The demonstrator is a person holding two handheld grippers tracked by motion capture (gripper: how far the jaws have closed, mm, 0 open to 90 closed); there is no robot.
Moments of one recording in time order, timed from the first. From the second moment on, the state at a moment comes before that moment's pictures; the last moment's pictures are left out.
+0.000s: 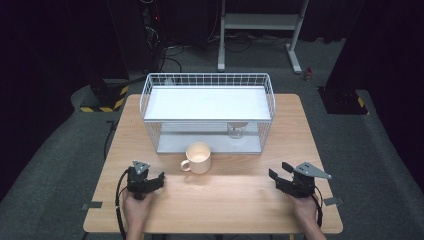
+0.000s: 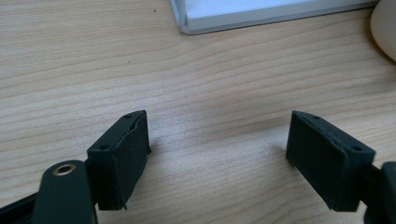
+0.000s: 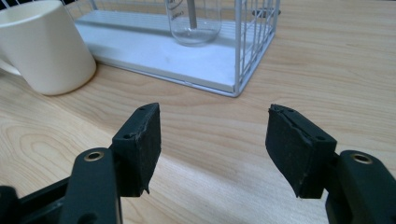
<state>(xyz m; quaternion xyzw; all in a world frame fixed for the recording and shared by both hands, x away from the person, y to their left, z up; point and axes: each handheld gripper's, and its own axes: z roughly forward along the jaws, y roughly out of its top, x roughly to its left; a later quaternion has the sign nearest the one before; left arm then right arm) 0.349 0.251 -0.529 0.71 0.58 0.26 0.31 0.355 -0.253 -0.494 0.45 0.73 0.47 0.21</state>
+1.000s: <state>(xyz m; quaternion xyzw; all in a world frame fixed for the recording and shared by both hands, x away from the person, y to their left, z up) 0.351 0.248 -0.529 0.70 0.59 0.26 0.30 0.361 -0.266 -0.522 0.46 0.79 0.35 0.20</state>
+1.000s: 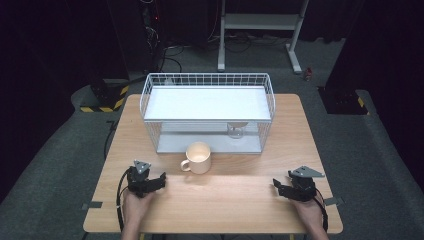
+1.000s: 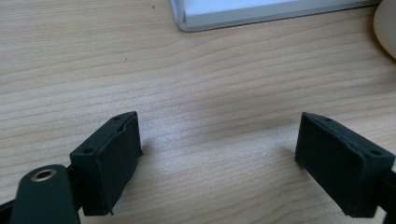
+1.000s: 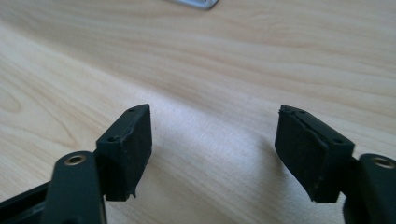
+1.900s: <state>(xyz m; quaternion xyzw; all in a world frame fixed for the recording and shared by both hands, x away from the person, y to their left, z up) 0.317 0.231 -0.501 0.71 0.55 0.24 0.38 0.362 -0.260 -0.524 0.47 0.80 0.33 0.20</state>
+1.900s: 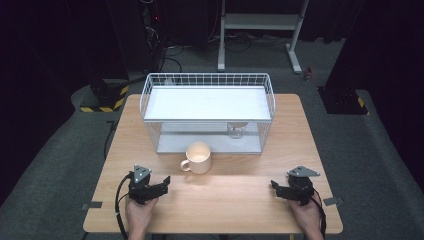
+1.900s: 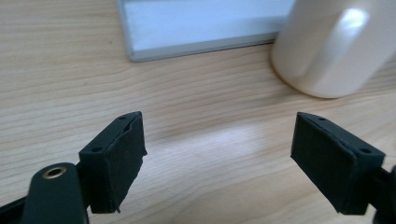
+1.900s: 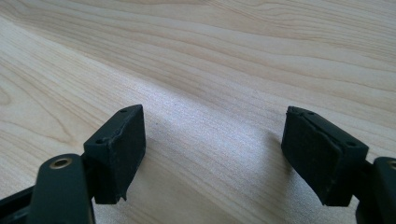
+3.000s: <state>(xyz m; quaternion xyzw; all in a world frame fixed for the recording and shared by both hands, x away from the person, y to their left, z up) 0.333 0.174 -0.489 0.76 0.47 0.20 0.40 0.362 -0.260 -0.524 0.47 0.80 0.33 0.20</state>
